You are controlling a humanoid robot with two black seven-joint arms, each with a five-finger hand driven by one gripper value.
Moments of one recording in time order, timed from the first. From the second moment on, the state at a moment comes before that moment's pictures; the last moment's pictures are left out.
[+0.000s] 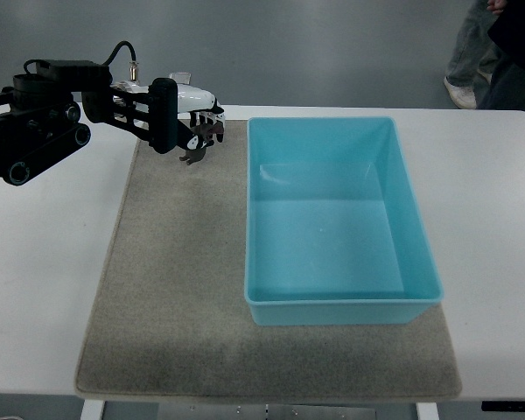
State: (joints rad) left arm -1.22 0.46 -0.20 -0.84 1.49 -0.25 -0.31; right arm 0.04 0.00 0.00 0.09 -0.04 0.25 0.03
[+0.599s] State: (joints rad) left arm -1.29 0.45 -0.24 -0.98 1.50 -0.25 -0.31; right arm 0.04 0.00 0.00 0.10 -0.04 0.25 0.03
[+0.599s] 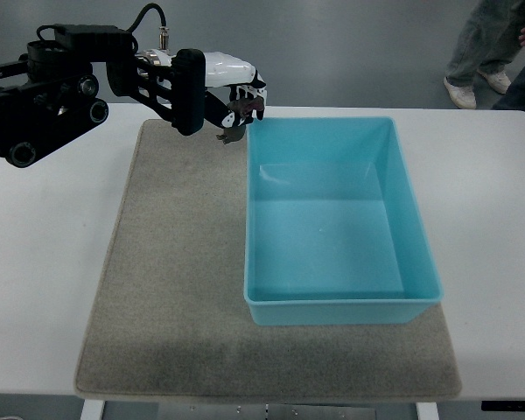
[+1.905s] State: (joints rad) left arm -1.21 0.28 -0.27 -1.07 1.49 -0.23 -0.31; right arm 0.04 0.00 0.00 0.09 -0.04 0.25 0.03
